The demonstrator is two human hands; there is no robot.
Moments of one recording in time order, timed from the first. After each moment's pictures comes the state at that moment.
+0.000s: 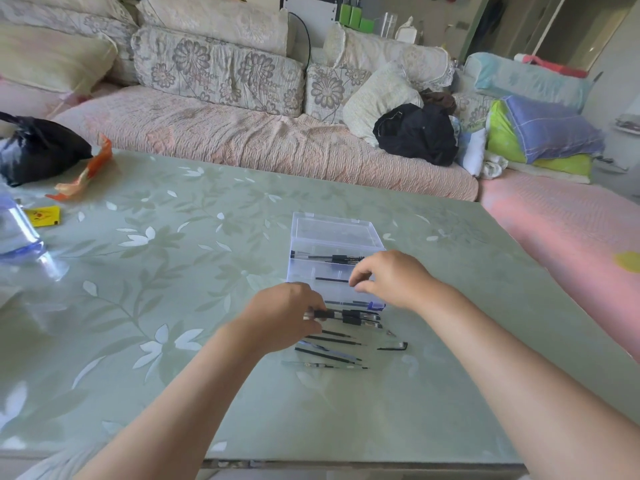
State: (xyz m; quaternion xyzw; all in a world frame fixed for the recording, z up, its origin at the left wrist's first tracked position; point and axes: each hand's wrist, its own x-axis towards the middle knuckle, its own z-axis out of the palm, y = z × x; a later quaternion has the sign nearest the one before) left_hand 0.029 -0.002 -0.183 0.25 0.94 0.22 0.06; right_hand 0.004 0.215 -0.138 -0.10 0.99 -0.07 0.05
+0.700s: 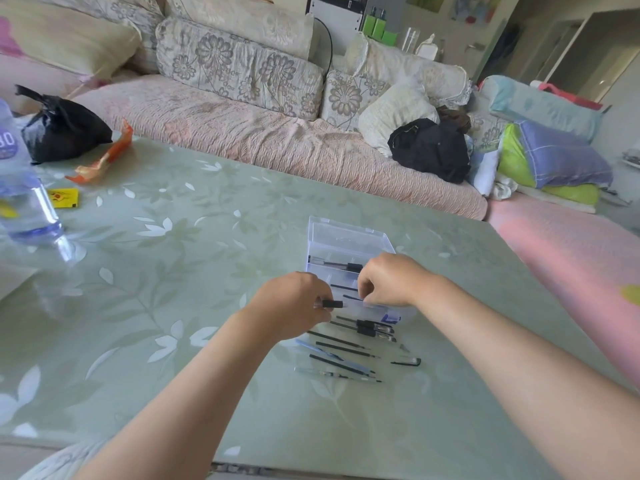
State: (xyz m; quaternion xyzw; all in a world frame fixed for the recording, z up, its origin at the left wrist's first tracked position) left_hand 0.013 -0.016 -0.176 0.23 0.94 0.25 0.02; right_hand -0.034 0.191 -0.137 -0.17 0.97 0.09 0.11
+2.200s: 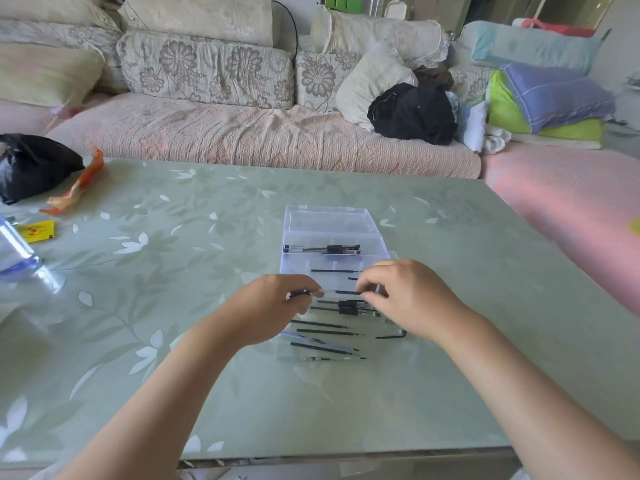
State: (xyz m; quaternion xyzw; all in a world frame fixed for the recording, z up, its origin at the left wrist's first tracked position) left_hand 0.031 -0.010 -0.171 0.19 0.91 0.34 0.12; right_hand 0.060 0.228 -0.148 -0.14 0.98 -0.13 -0.07
